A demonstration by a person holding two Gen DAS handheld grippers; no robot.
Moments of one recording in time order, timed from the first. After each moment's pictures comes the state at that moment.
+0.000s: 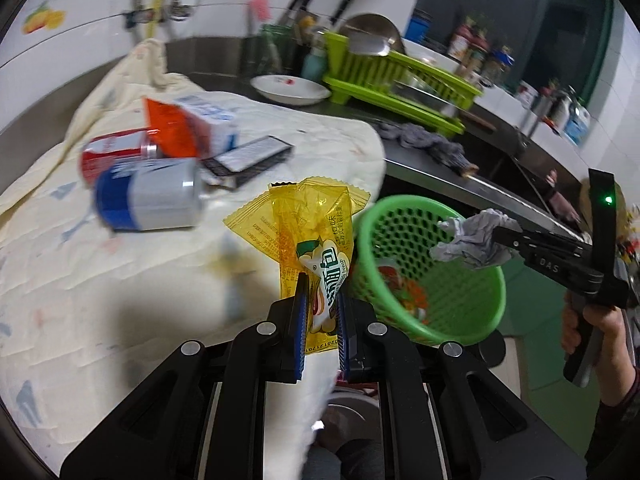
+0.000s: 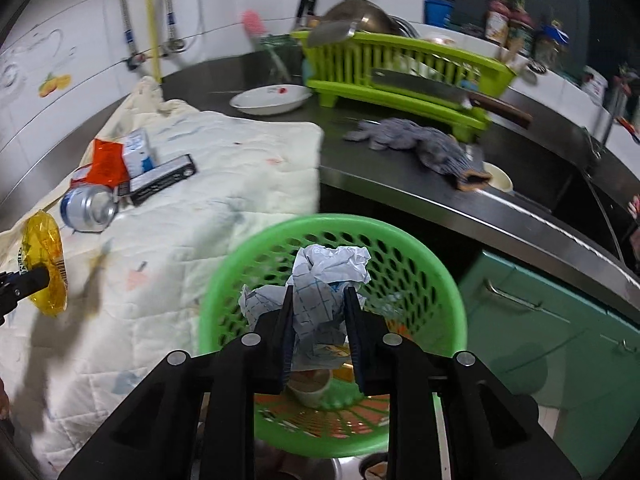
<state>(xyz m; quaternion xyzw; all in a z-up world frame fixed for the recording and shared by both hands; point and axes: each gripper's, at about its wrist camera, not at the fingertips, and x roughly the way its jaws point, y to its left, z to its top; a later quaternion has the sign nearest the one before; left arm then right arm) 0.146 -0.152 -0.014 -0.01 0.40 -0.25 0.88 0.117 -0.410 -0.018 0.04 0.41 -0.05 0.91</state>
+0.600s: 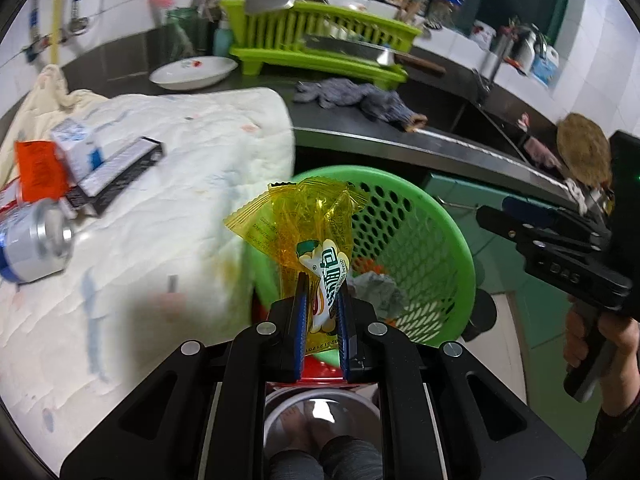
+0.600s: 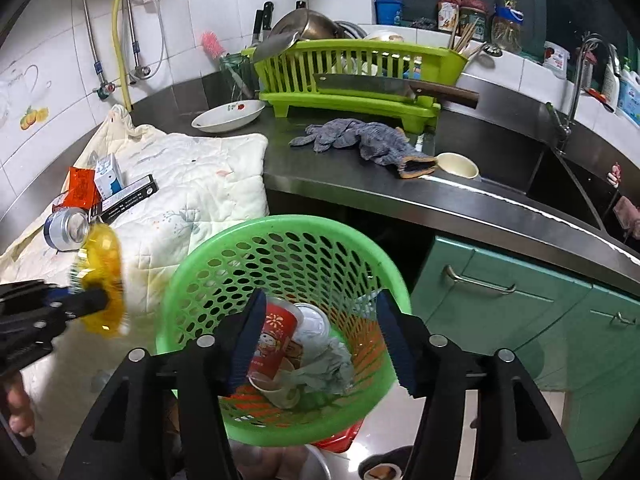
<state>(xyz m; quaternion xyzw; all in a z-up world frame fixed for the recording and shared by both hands) 0.154 -0.276 -0.036 0.06 0.43 -0.32 0.84 0.082 -0.459 -0.017 0.06 0.38 -0.09 0.92</state>
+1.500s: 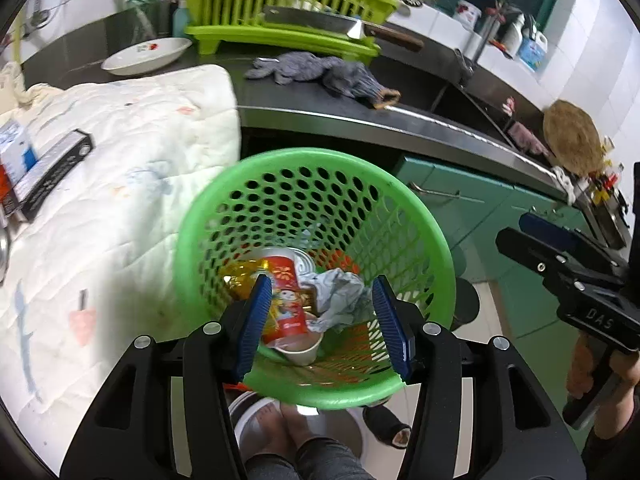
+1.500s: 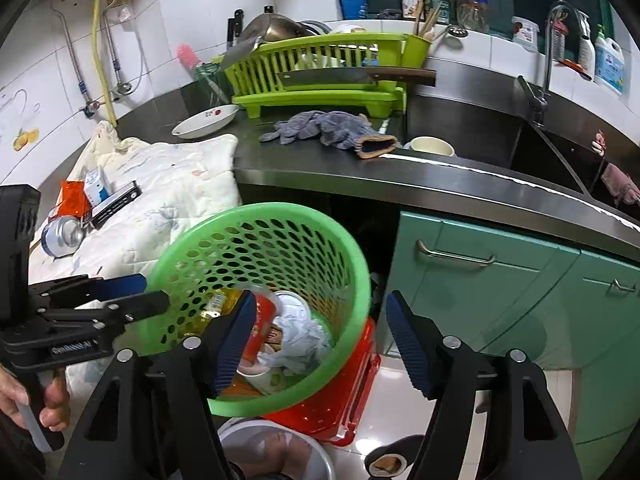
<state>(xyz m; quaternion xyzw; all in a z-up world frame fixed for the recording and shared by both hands) 0.158 -0.323 -0.057 0.05 0.45 -0.35 0.82 0.050 -0.483 -0.026 0.10 0.38 -0.10 0.92</state>
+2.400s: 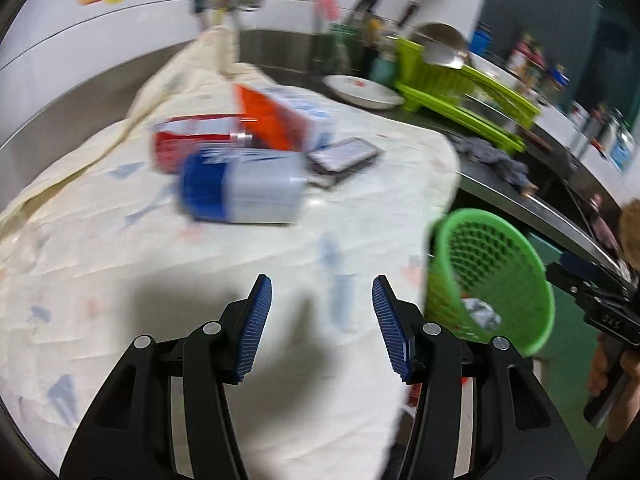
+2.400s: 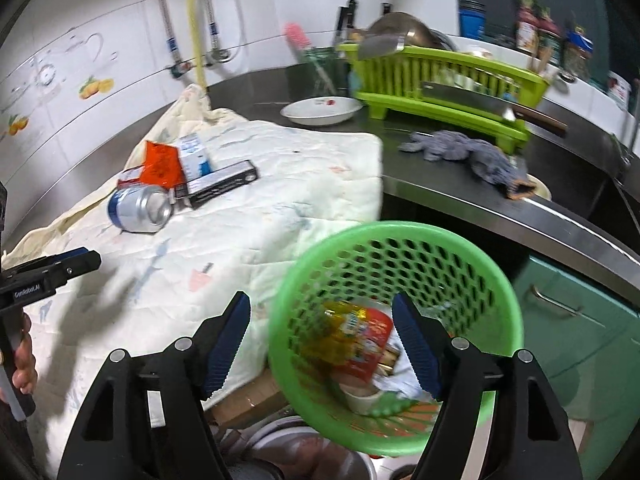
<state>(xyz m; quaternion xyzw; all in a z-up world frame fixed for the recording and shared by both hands) 0.172 -0.077 -0.021 -0.03 0.41 -0.14 0.90 0.116 -0.345 -0.012 0.05 0.38 0.03 0.92</state>
